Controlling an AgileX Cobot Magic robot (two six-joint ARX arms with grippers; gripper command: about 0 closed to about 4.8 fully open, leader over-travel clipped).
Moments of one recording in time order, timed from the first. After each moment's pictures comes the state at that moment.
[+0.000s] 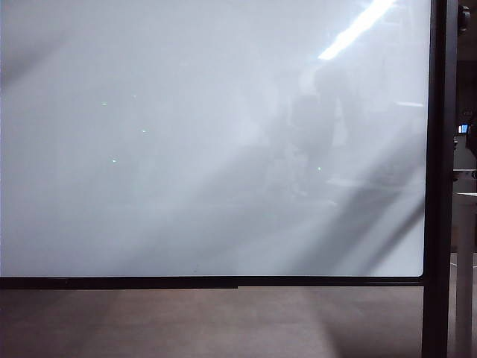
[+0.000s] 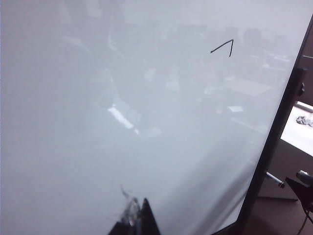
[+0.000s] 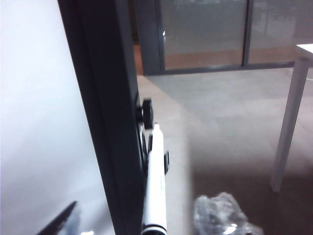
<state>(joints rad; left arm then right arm) -0.35 0.74 0.89 -0.06 0.16 -0.08 -0.22 1.72 0.56 1.17 -0.29 0.08</state>
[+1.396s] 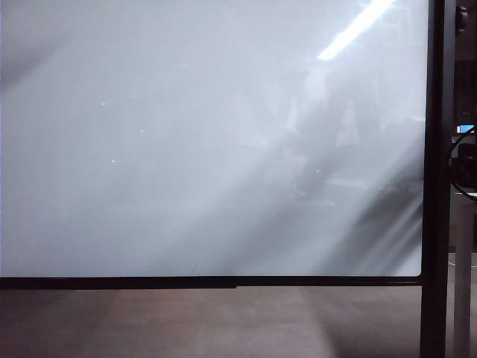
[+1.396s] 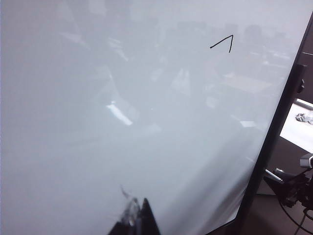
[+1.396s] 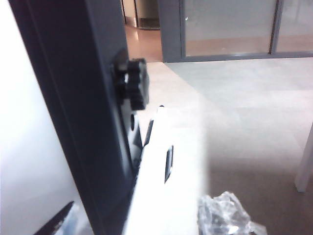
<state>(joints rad) -0.35 0.74 0.89 -0.07 0.16 -0.08 -0.22 1.98 0.78 1.17 -0.39 0.07</state>
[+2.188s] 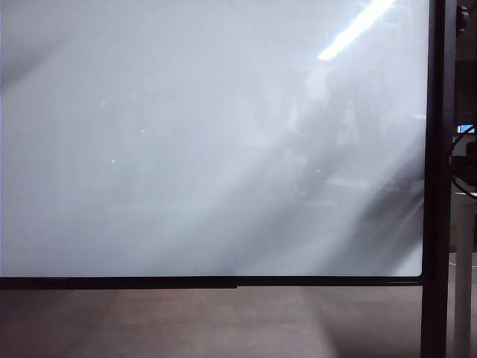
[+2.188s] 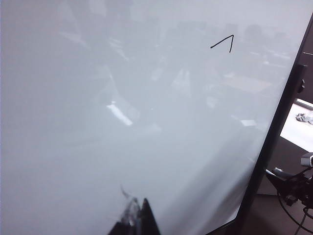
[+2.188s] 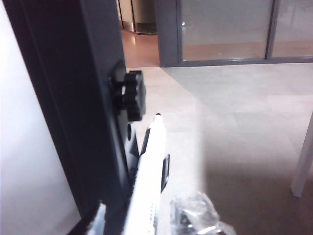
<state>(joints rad) -0.35 0.74 0.89 -0.07 0.16 -0.08 -0.22 1.98 0.78 1.19 -0.38 0.07</state>
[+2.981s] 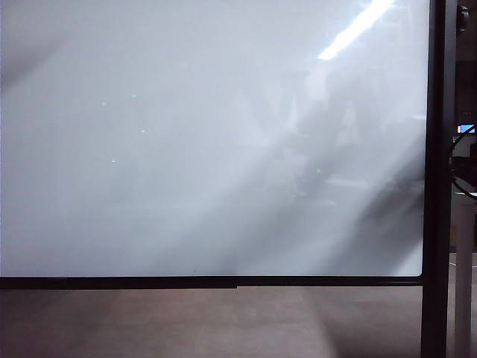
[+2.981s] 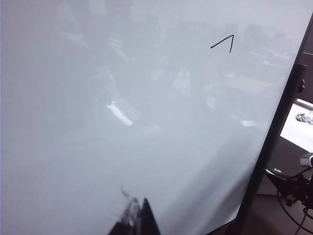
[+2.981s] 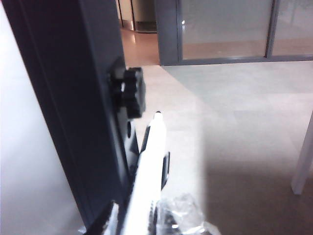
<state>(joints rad) -0.35 0.74 0.89 -0.07 0.16 -0.08 -0.22 1.98 0.78 1.18 -0.38 0.07</state>
